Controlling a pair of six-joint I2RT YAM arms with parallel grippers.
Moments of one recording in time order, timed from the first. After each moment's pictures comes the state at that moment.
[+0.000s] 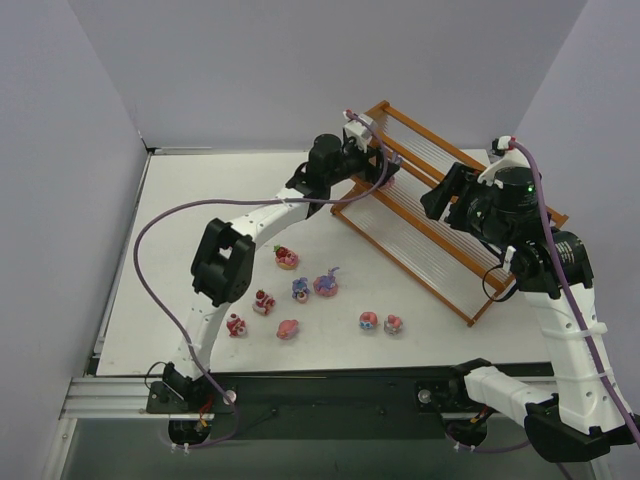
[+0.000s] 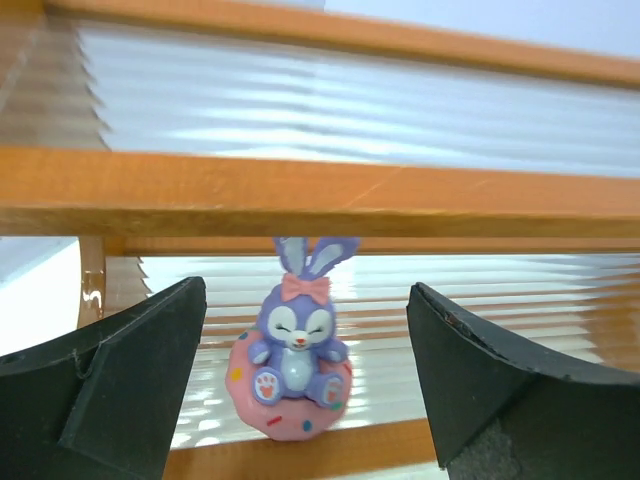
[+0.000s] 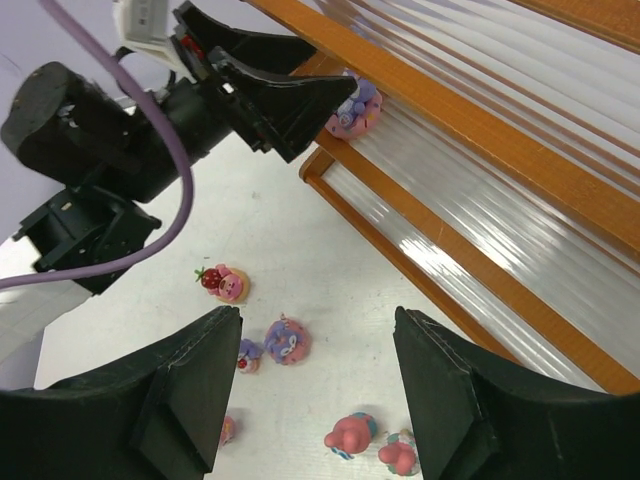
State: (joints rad) left arm -0.65 2.28 1.97 0.31 0.31 -0.23; right arm 0.30 1.05 1.49 -0.88 0.07 0.47
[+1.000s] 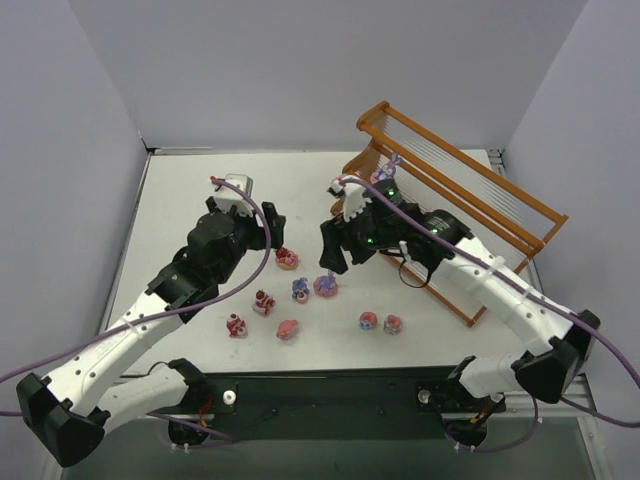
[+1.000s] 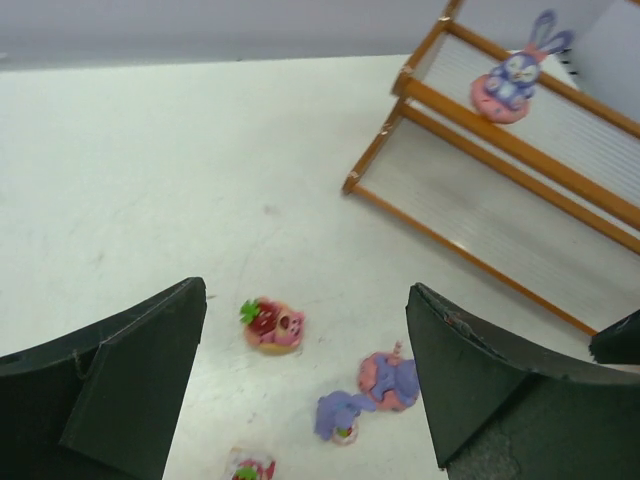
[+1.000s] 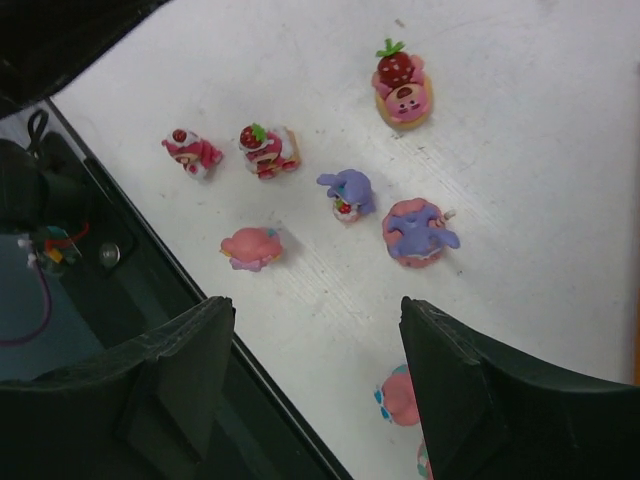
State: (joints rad) left arm -0.69 1.01 0.95 -0.12 -0.33 -0.28; right arm 0.74 1.32 1.39 -0.74 -0.21 0.16
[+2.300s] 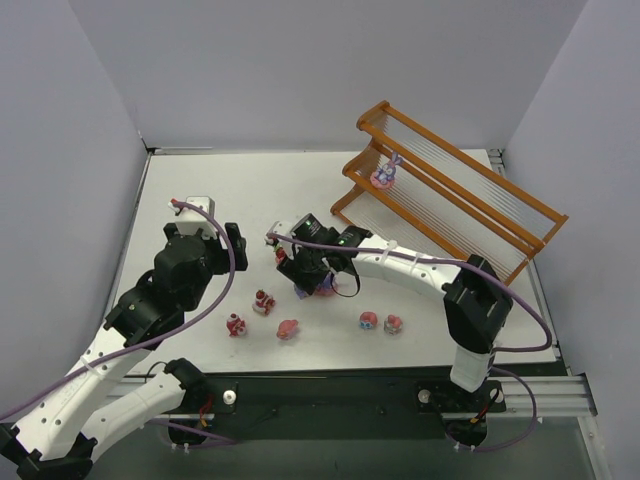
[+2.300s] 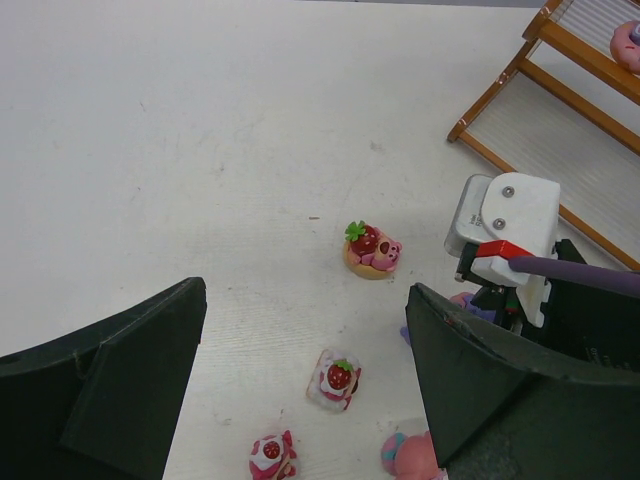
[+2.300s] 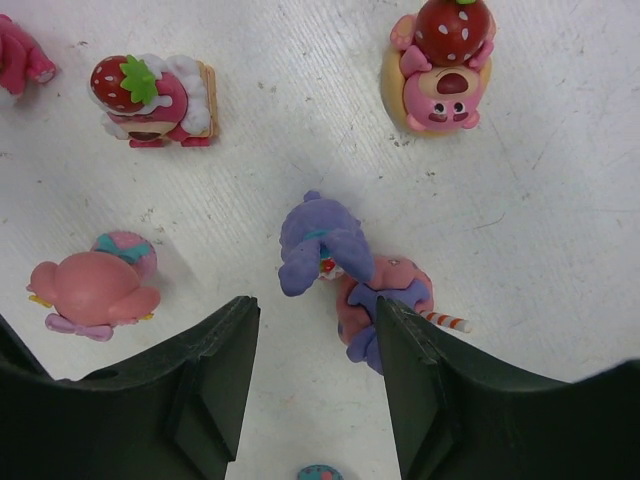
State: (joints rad) left arm -0.66 0.75 0.95 -0.55 -0.52 -0.33; right arm 0.93 1.80 1.36 -0.54 -0.05 -0.16
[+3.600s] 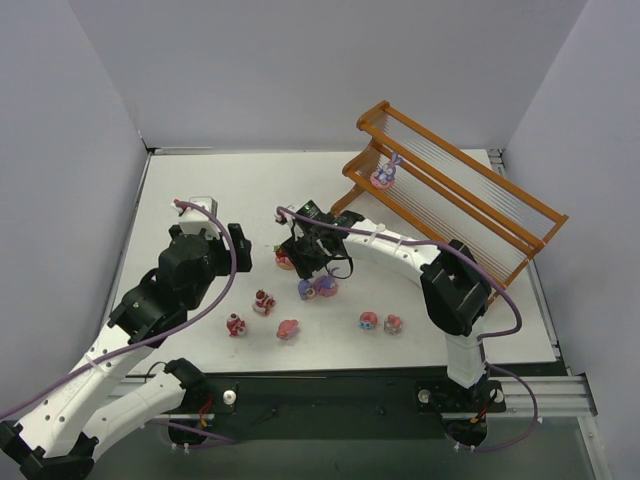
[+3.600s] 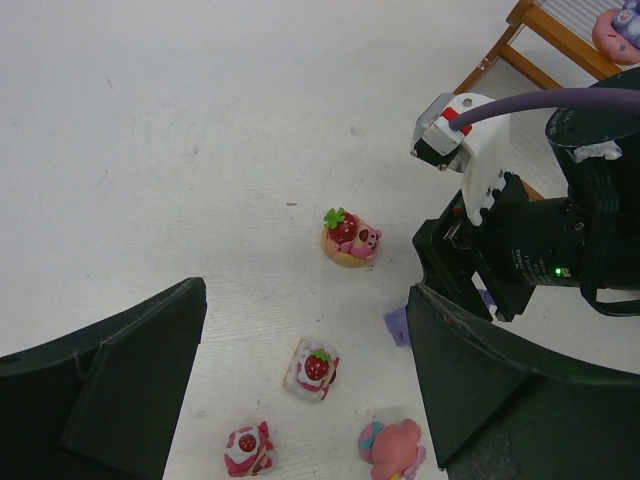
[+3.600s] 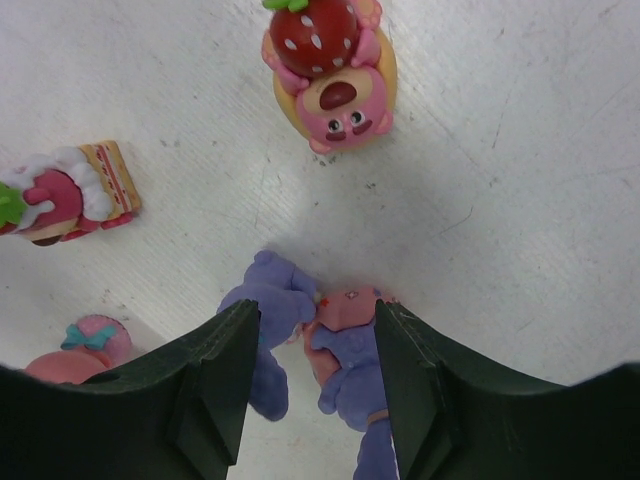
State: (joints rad) left arm -0.65 0.76 0.94 -0.55 -0.47 -0.38; right arm 0.84 1.95 1.51 -0.59 -0.05 0.05
